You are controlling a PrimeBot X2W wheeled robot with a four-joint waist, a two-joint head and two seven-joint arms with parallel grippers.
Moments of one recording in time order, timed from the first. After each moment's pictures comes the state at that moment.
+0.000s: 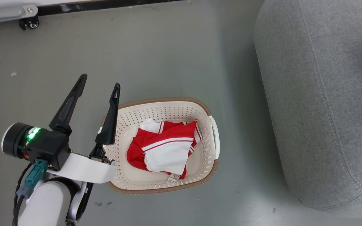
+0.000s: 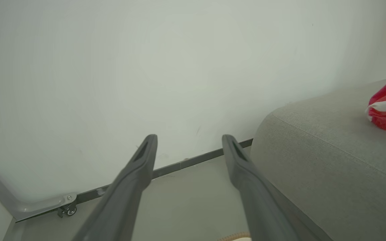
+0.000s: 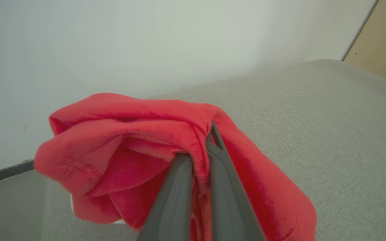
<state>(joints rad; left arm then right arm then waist) -0.32 0.25 -0.26 -0.05 -0.21 0.05 -0.15 -0.80 -0.55 -0.34 0.95 0.23 0.12 -0.06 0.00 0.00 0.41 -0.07</state>
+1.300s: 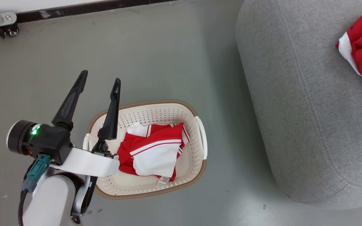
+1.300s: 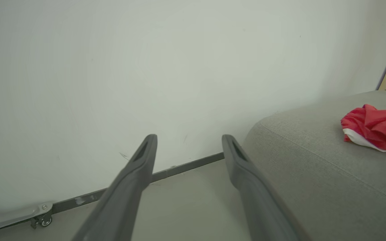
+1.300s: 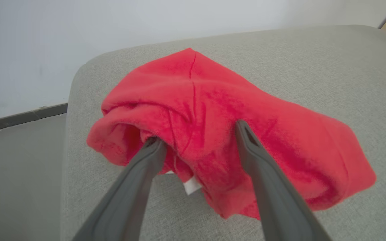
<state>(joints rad) -0.35 0.22 -0.26 0.02 -0.21 0.05 -0.20 -0.77 -0.42 -0.21 1.05 0.19 0.12 -0.12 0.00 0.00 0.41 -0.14</state>
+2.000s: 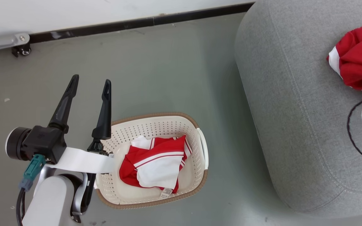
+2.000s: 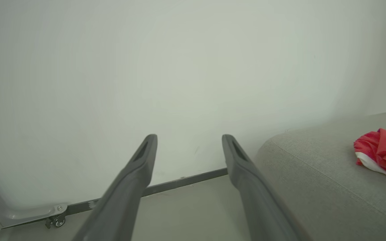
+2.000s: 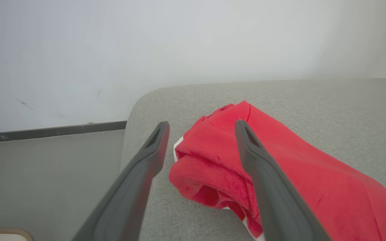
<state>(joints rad) -0.35 0.19 -0.22 0.08 -0.24 0.07 -0.23 -0.69 -0.39 -0.05 0.90 0.24 0.12 -0.19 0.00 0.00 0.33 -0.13</state>
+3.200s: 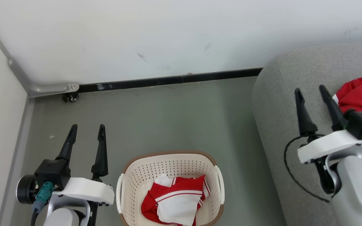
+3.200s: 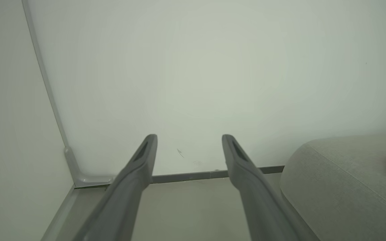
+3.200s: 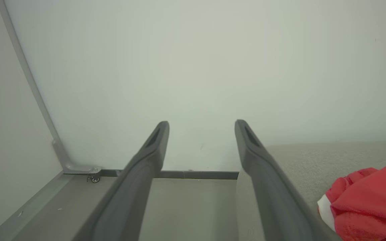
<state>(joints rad) -0.20 0.14 -0.17 0.23 -0.25 0.12 -0.25 -0.45 -0.21 0.08 0.58 0.28 0.12 -0.24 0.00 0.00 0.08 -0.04</state>
